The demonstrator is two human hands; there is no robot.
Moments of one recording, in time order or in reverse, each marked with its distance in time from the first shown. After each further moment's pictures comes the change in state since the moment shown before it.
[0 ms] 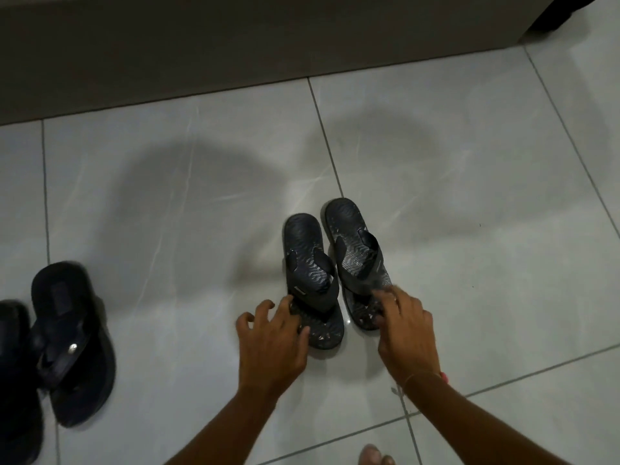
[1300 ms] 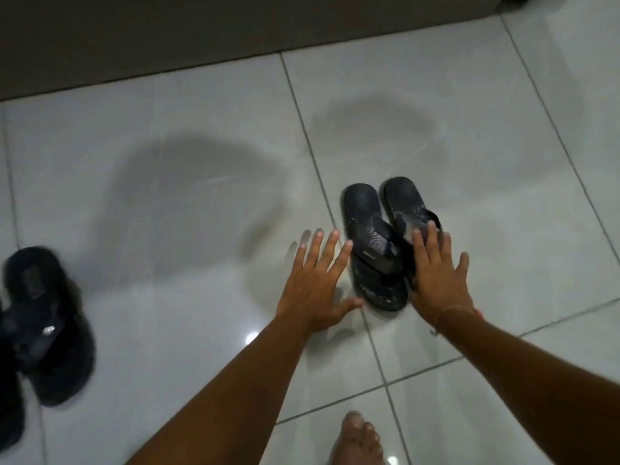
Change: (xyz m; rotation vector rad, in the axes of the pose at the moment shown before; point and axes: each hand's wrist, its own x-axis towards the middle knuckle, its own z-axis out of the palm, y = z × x) left_hand 0.062 0.080 0.022 -0.107 -0.138 0.339; right_hand 0.030 0.084 -0.045 -0.287 -0.166 0.125
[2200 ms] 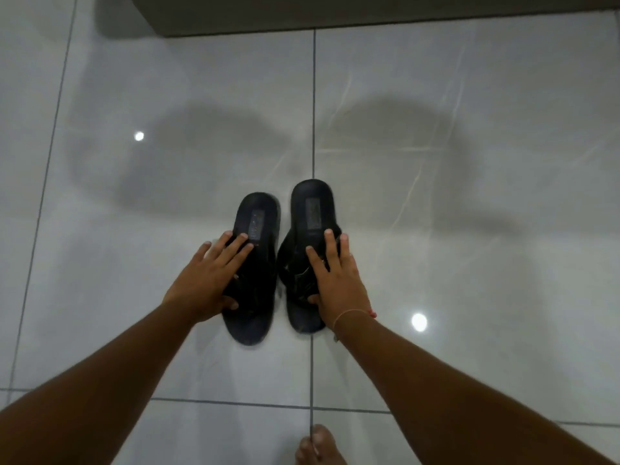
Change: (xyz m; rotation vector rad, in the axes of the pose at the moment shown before) left_hand -0.443 -0.487 -0.095 0.258 -0.238 -0.382; right_hand -0.119 -0.608 0.121 0.113 -0.144 -0.593
